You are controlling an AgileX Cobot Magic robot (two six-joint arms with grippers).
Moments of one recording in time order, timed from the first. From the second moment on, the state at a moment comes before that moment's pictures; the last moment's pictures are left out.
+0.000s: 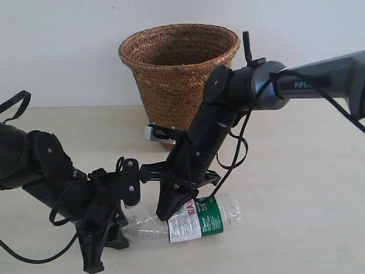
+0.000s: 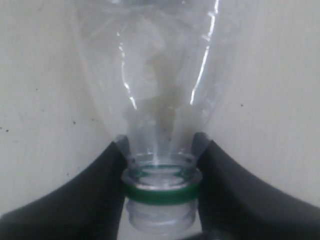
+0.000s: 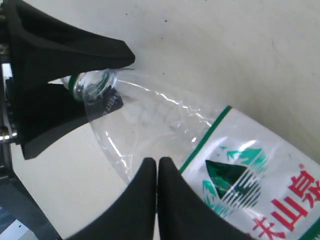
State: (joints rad) left arm -0.46 1.87 -0.86 -0.62 0.40 1.51; right arm 0.56 2.22 -1.64 0.68 1.18 -0.39
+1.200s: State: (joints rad) left arm -0.46 1.87 -0.86 -0.62 0.40 1.50; right arm 0.50 2.31 -1.67 0.88 1.24 -0.66
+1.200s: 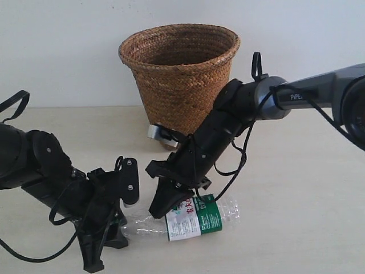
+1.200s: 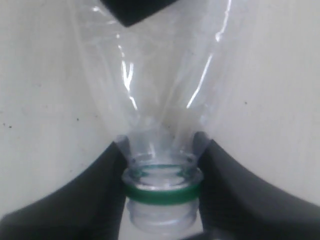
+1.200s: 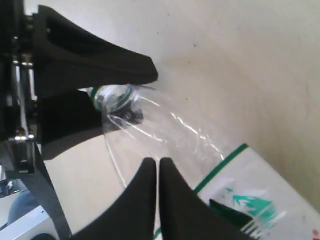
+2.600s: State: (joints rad) left arm -0.46 1.87 -0.86 -0.62 0.38 1.50; right arm 0.46 2.21 -1.50 0.53 1.06 -0.82
